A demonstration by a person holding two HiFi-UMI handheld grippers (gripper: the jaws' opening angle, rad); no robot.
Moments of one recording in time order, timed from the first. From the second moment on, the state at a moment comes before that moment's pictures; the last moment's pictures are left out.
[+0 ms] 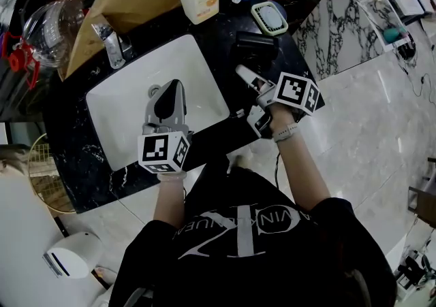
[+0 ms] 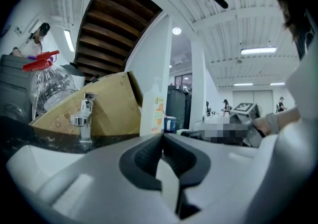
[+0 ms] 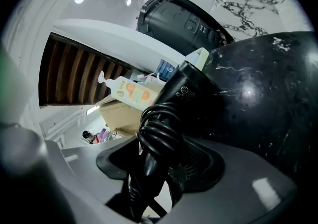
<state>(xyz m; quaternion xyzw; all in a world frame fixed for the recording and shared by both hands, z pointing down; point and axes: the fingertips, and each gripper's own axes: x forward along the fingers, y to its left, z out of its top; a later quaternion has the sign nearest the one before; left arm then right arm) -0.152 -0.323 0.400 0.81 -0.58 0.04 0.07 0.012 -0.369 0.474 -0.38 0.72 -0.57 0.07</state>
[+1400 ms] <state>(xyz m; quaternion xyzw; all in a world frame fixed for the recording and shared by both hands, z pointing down) -0.136 -0.327 0.396 0.82 -0.57 0.03 0.08 -0.001 -0.308 0.501 -0.22 0.82 -0.42 -0.33</state>
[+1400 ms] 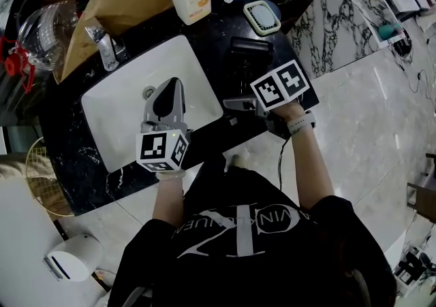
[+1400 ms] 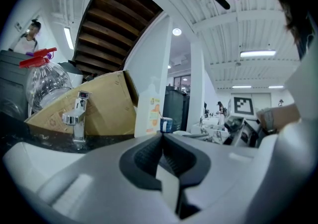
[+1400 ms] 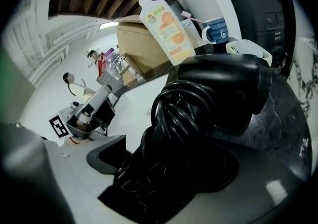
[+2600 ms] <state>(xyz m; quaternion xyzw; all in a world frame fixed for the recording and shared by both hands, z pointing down) -0.121 -0.313 0.388 0.81 -0.57 0.02 0.08 0.040 -0.291 0.476 -0.26 0.85 -0.33 -0.32</state>
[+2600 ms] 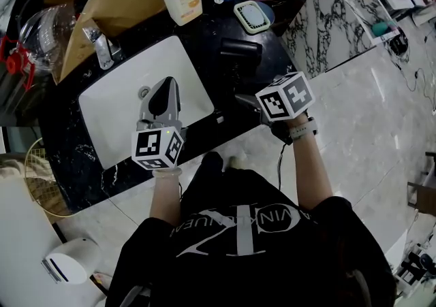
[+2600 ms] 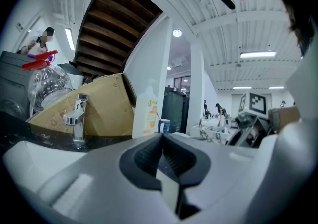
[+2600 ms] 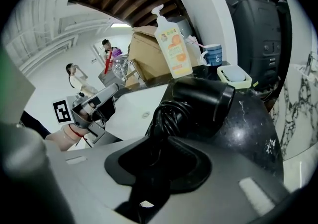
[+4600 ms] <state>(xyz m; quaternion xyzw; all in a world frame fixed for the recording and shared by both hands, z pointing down) -0.153 -0.326 0.320 0.79 -0.61 -0.01 0.01 0.077 -0.353 0.344 -0.45 0.89 -0.09 -0.02</state>
